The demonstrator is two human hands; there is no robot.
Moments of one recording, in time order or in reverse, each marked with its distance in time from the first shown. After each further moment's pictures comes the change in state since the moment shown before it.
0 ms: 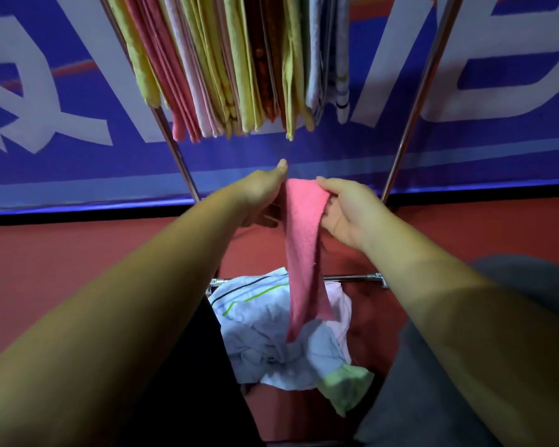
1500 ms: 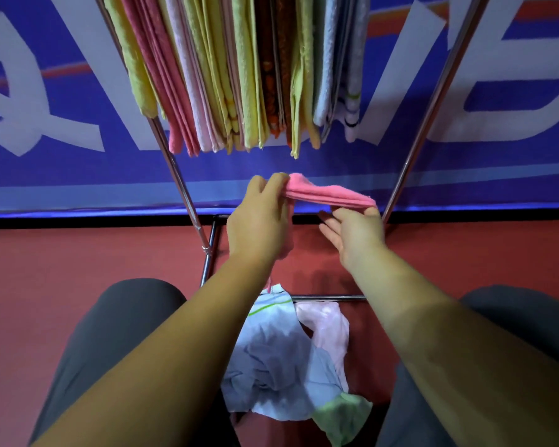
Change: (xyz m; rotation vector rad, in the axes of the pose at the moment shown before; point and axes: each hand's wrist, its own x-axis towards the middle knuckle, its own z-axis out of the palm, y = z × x) left_hand -0.007 -0.030 0.021 0.649 0.730 0.664; right_hand 0.050 0.013 -0.011 0.045 0.324 -0.158
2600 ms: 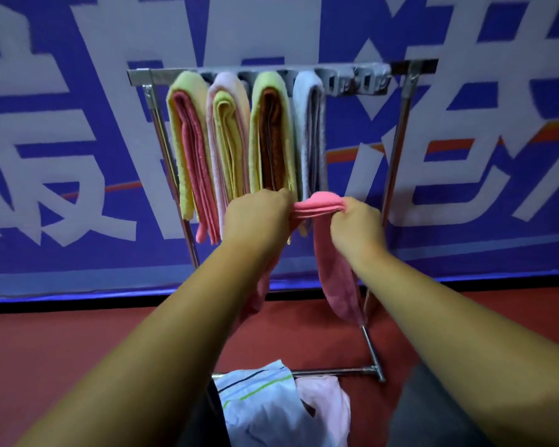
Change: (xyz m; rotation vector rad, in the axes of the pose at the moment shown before) left_hand 0.056 0.100 -0.169 0.471 0.069 0.358; right_hand -0.125 -0.156 0.033 -1.058 0.121 -0.853
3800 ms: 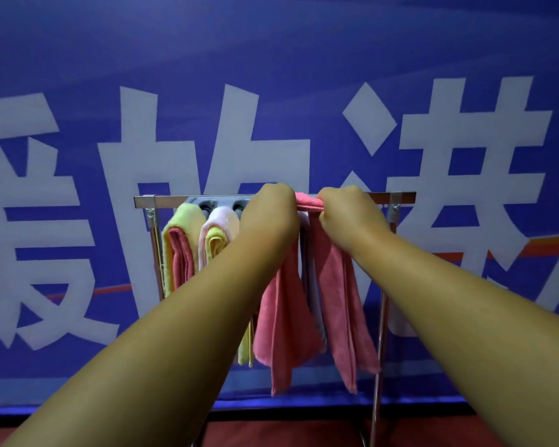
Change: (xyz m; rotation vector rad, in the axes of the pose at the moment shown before) left_hand 0.201 0.010 -0.120 -0.283 -0.058 -0.312; right_hand 0.163 -0.146 -0.102 -0.592 0.169 -0.527
